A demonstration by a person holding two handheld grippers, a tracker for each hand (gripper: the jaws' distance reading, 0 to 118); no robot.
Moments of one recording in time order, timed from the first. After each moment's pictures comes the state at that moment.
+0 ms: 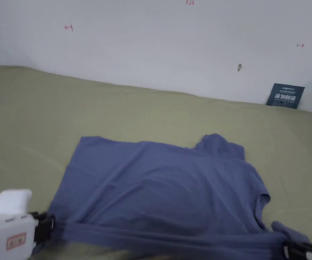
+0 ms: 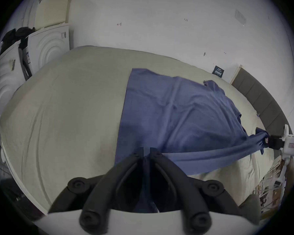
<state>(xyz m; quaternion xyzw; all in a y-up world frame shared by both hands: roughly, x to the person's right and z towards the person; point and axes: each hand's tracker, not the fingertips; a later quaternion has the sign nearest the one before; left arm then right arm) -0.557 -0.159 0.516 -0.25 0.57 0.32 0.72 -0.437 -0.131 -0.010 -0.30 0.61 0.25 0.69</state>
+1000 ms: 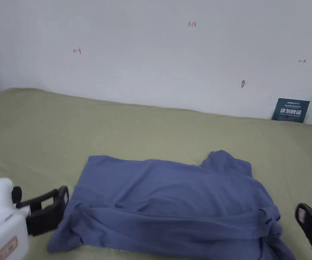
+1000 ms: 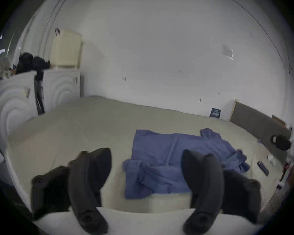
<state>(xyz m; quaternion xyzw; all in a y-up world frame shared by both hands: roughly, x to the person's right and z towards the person) -0.495 -0.108 0.526 -0.08 0.65 0.15 0.75 -0.379 -0.098 0.001 -0.08 0.67 0.02 0.74</state>
